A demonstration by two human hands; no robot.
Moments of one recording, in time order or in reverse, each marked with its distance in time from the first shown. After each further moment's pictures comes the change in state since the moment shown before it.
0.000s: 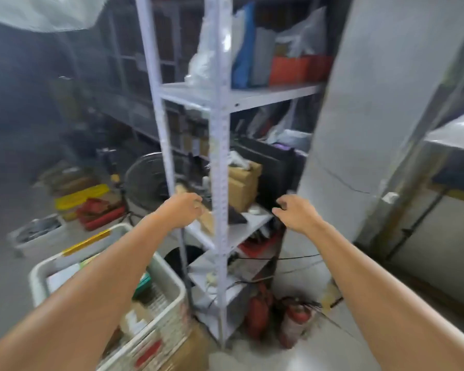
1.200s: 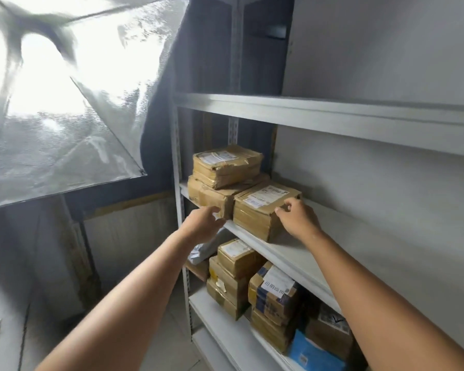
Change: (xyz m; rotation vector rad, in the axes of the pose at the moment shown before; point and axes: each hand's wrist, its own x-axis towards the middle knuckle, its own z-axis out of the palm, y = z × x) left_hand 0.007 0.828 0.233 -0.233 -0.463 1.360; right_hand -0.311 0.481 -0.334 0.047 1.064 1.285
